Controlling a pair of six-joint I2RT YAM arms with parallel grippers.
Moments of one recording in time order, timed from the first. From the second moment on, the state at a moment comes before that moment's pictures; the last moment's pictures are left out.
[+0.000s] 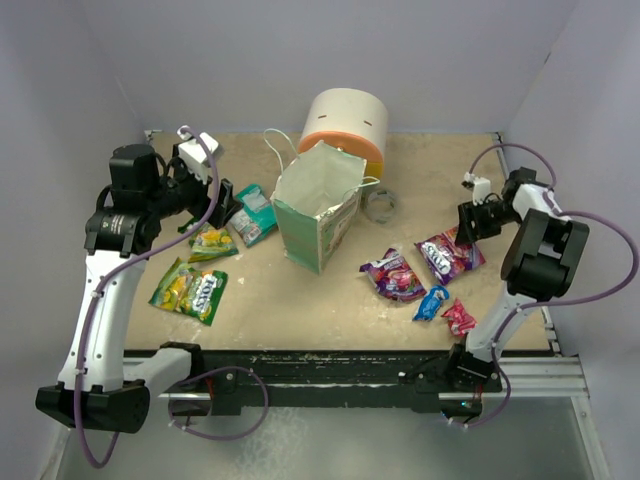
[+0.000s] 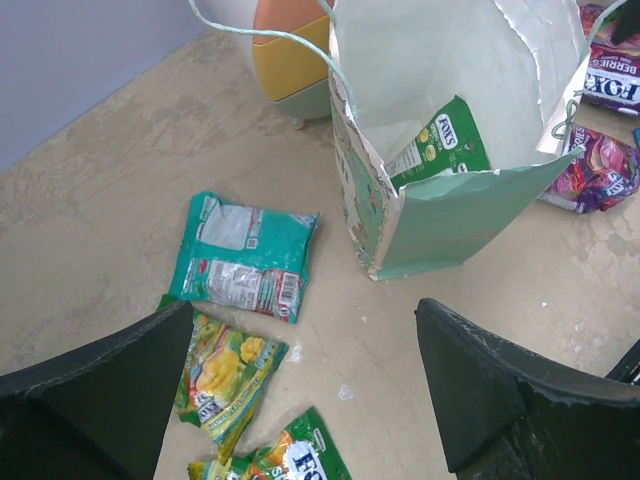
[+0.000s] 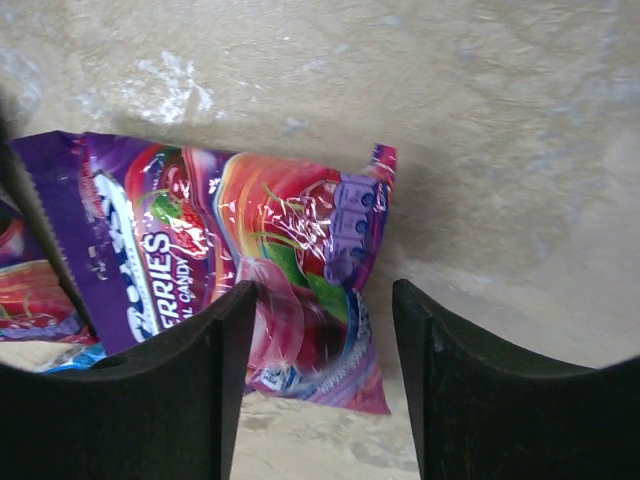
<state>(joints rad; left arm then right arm) -0.08 1.08 1.36 -0.75 0.54 0.30 -0.37 1.90 1.36 -0.86 -0.47 -0.70</state>
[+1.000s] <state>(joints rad) -0.07 1.08 1.36 -0.76 0.63 0.30 -0.40 1.64 1.44 -1.07 -0.74 -0.72</state>
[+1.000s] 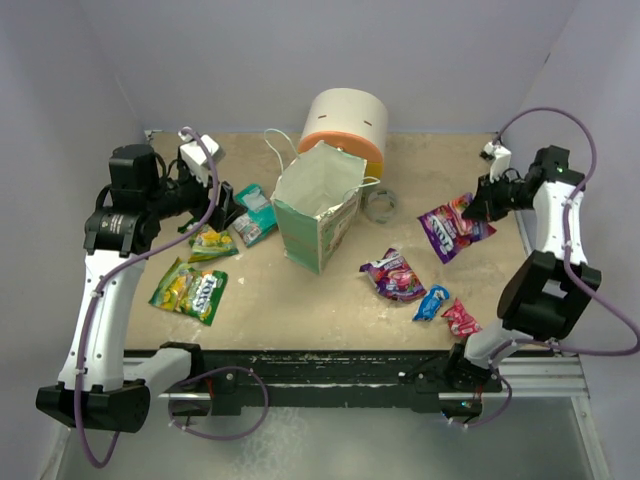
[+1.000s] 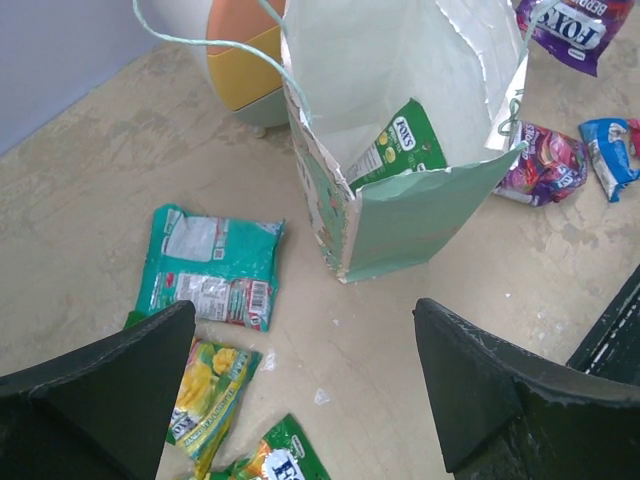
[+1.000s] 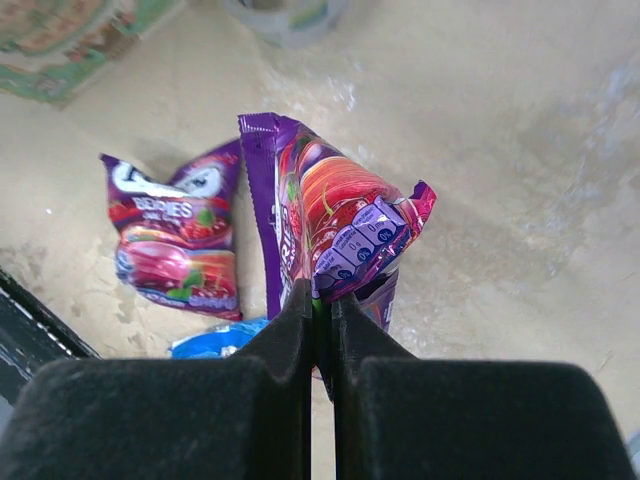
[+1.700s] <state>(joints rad) -0.17 1.19 1.54 -0.67 0.79 0.26 -0.23 1.26 1.89 -0.71 -0.91 -0.19</state>
